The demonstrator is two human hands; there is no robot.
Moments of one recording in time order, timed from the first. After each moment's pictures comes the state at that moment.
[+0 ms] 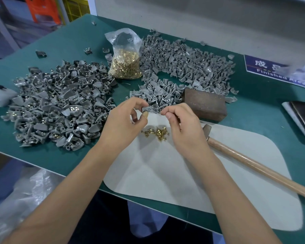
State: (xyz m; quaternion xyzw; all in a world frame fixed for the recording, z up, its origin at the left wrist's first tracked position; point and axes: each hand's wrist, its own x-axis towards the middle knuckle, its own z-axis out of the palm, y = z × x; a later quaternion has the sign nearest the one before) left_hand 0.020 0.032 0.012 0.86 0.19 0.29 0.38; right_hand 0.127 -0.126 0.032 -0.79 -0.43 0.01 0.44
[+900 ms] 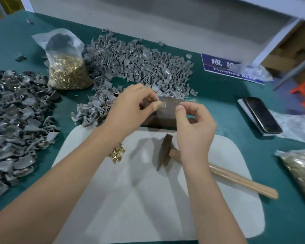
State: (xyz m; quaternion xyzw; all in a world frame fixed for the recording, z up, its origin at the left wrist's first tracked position) left_hand 0.158 -0.003 0.036 0.90 0.01 0.26 0.35; right_hand 0.180 -0.170 0.048 -0.76 -0.09 -0.15 0.62
